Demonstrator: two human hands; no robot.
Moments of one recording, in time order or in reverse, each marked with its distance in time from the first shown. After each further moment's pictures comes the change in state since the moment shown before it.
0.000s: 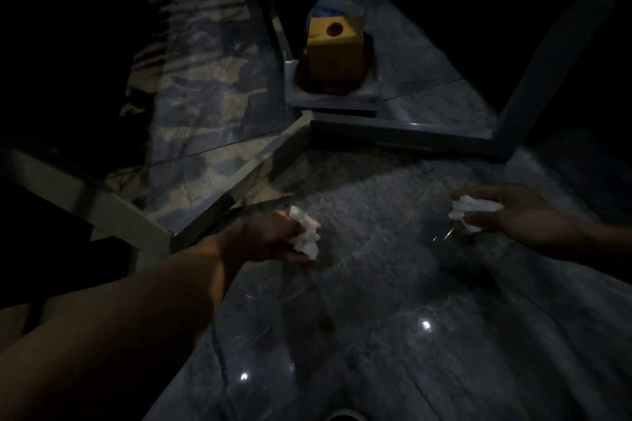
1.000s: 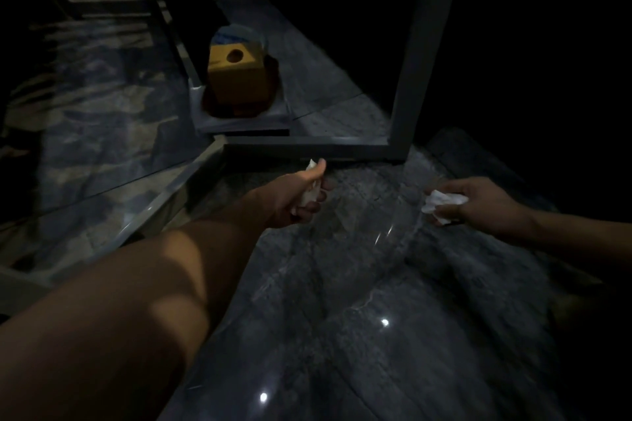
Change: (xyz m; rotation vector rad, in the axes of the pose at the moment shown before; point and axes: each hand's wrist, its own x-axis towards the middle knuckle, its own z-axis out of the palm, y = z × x) left_hand 0.039 0.112 0.139 -0.032 -0.227 0.107; right_hand -0.050 0.005 -0.077 -0.278 0.317 0.021
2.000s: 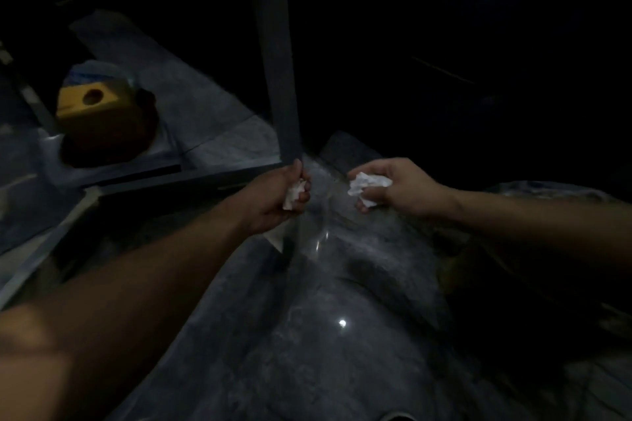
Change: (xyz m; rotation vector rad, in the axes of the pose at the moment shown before) left_hand 0.026 0.033 0.139 -0.096 -0.231 0.132; right_hand -0.060 -0.027 -0.058 0.167 0.088 -0.032
